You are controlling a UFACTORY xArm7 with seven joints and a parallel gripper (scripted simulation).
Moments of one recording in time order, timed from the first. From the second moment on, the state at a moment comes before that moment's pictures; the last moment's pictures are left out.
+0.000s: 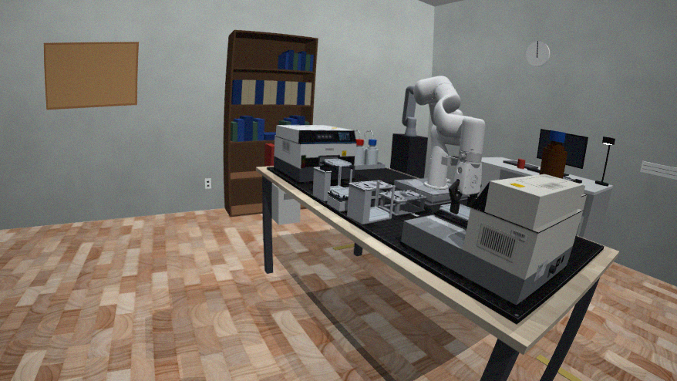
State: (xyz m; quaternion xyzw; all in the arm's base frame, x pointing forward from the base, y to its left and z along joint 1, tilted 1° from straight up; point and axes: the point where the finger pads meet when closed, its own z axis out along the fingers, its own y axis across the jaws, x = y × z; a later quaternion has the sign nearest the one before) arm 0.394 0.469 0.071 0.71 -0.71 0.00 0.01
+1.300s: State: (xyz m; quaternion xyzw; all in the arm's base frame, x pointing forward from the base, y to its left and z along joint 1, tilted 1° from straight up) arm 0.394 0.469 0.061 0.71 -0.71 0.00 0.01
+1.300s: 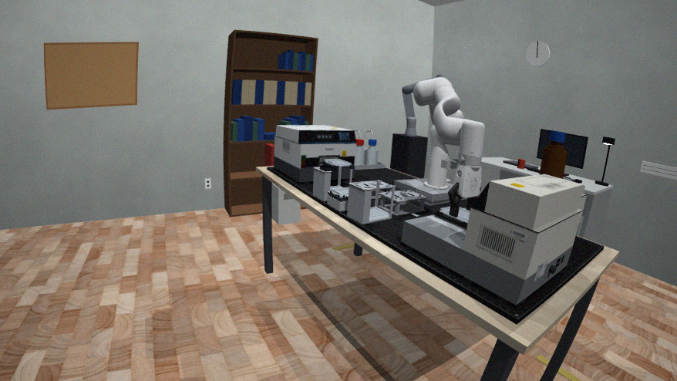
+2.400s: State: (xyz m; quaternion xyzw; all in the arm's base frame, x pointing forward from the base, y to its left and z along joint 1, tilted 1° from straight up) arm 0.394 0.469 0.072 0.71 -0.71 0.00 0.01
